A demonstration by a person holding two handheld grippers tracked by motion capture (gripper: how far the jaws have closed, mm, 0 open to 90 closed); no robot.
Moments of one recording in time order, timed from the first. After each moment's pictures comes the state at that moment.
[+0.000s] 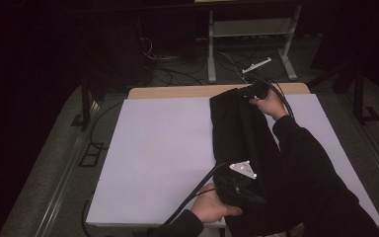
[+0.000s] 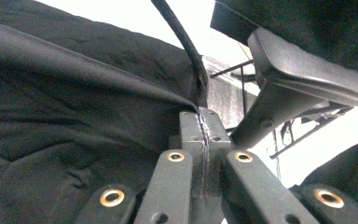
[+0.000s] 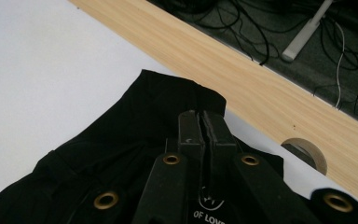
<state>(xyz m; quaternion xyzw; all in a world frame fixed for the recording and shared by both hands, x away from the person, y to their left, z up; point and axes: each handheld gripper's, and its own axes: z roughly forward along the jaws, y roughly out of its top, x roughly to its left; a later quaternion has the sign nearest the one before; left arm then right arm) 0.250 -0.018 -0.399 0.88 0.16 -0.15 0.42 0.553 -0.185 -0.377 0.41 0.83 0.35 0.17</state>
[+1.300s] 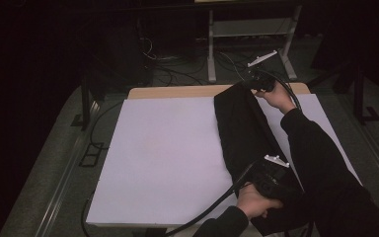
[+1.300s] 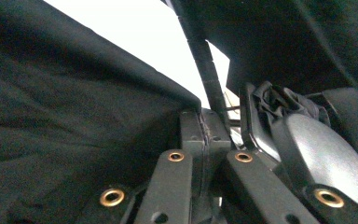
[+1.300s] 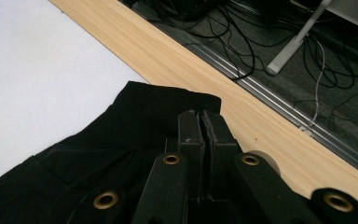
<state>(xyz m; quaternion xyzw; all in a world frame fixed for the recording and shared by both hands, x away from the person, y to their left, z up) 0.278 -0.115 -0.450 0.82 0.25 -0.22 0.46 0.565 -0.205 -0.363 0.38 0.83 0.35 0.20</state>
